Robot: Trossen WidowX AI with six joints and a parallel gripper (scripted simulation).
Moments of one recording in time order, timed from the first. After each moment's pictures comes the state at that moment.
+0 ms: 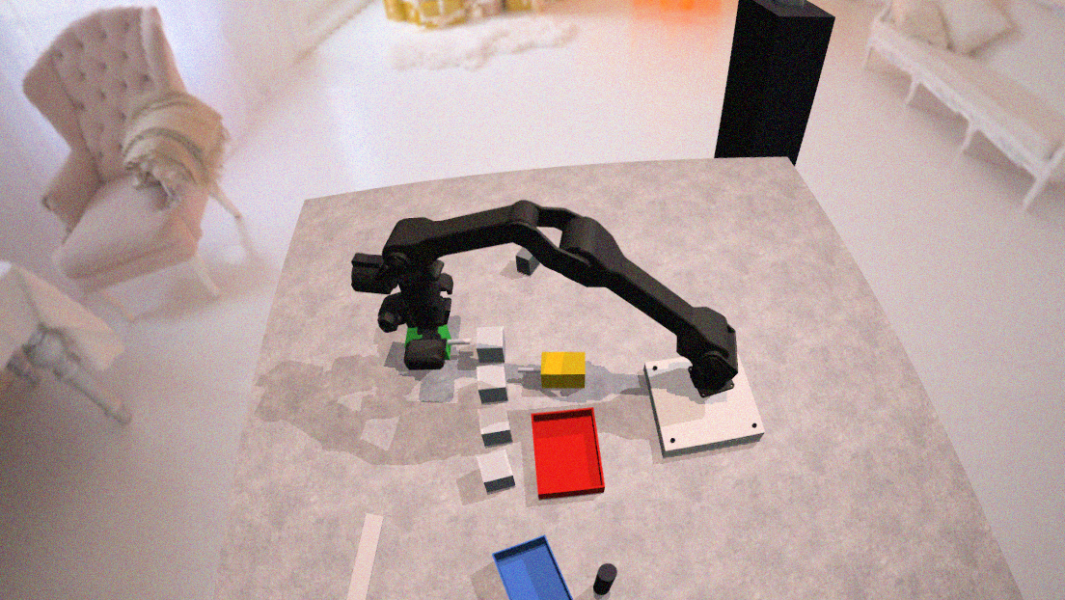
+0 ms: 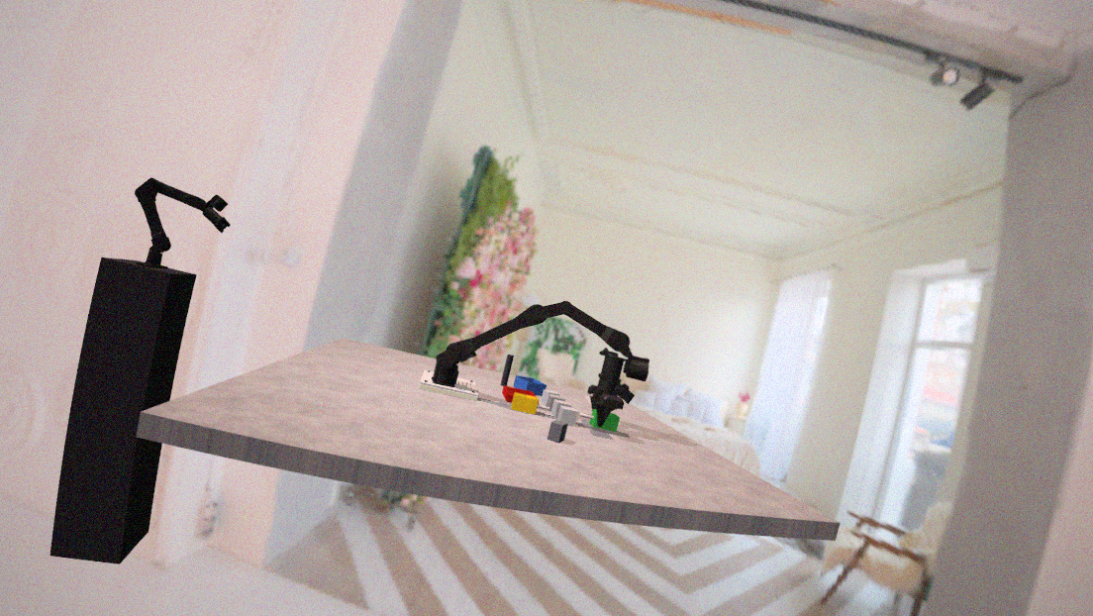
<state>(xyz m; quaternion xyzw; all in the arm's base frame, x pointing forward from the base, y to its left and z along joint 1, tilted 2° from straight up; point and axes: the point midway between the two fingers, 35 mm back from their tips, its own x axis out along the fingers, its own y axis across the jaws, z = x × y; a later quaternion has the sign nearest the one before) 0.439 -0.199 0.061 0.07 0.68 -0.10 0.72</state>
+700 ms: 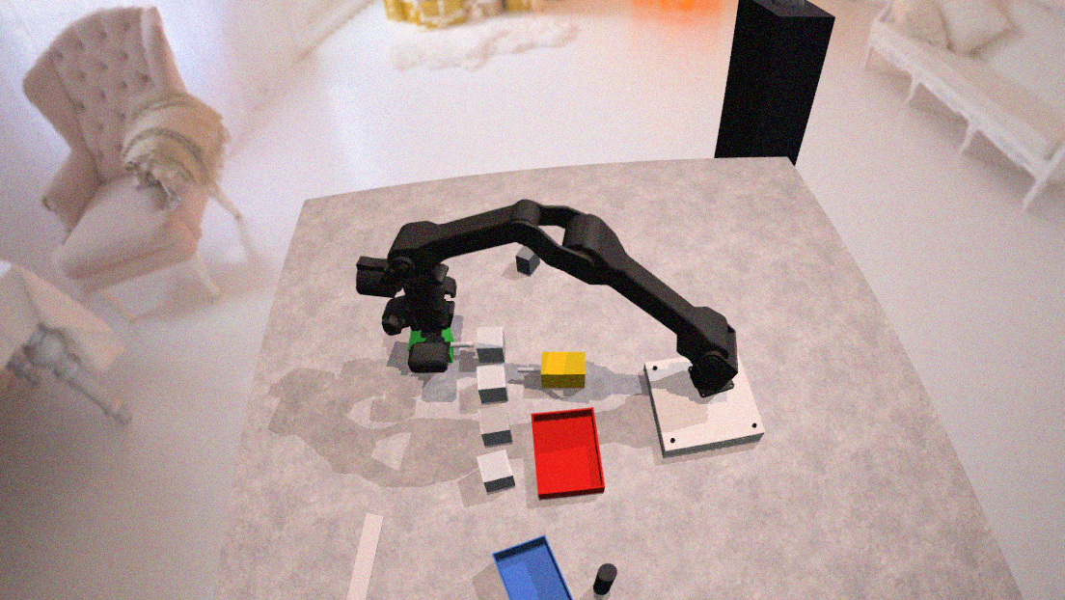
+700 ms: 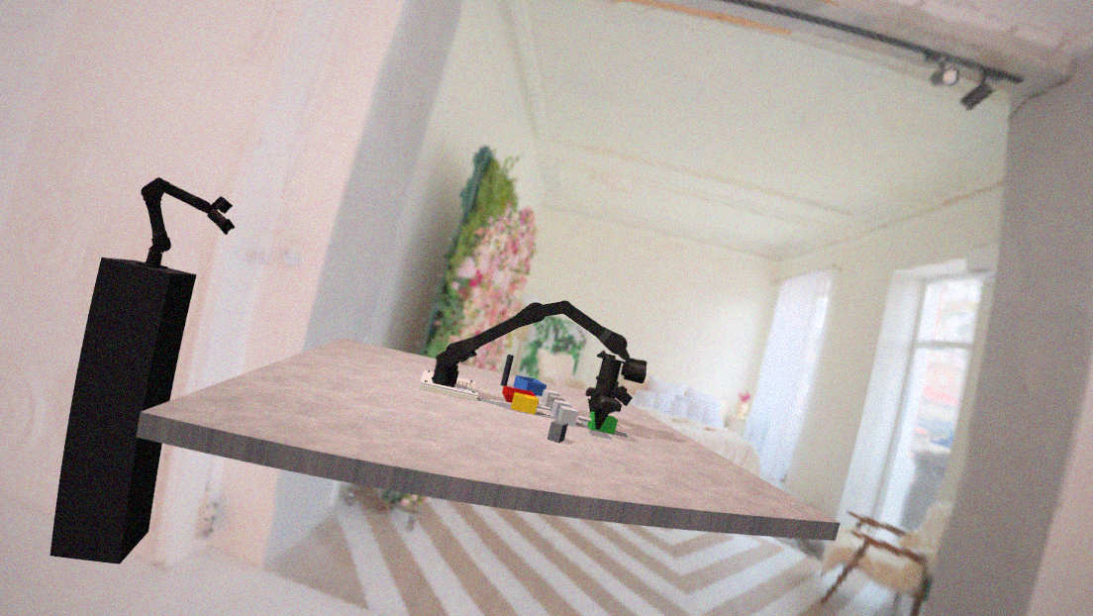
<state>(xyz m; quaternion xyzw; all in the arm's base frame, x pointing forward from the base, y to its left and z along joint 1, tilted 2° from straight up) 0.435 -0.198 0.052 0.07 0.68 -0.11 0.72</state>
